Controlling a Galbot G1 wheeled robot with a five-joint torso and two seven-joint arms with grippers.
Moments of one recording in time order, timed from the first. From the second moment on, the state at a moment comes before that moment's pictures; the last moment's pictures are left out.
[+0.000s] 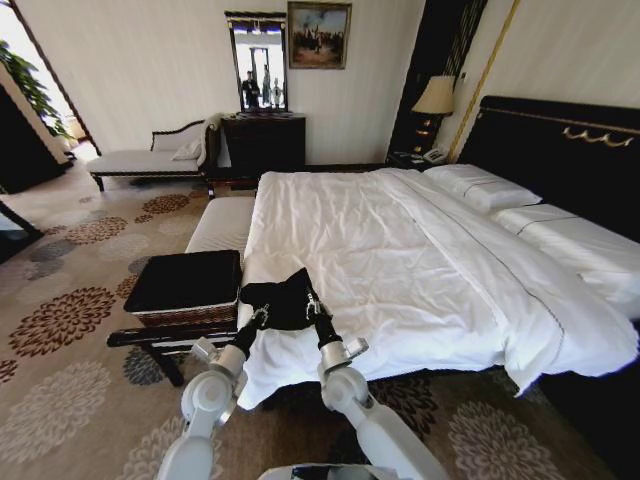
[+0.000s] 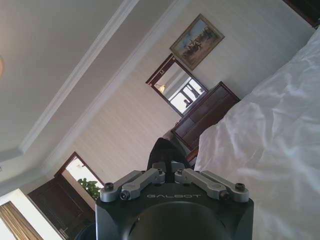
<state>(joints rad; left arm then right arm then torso) 1.37 -1.42 -0.50 -2.03 -1.11 0.34 -0.07 -1.10 1.34 -0.11 1.75 0.88 0.36 0.15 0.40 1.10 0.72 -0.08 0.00</state>
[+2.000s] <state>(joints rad) 1.07 -1.44 -0.48 -1.63 -1.05 0.30 -0.04 -0.89 1.38 -0.18 1.43 0.89 0.36 0.19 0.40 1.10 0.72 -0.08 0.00</state>
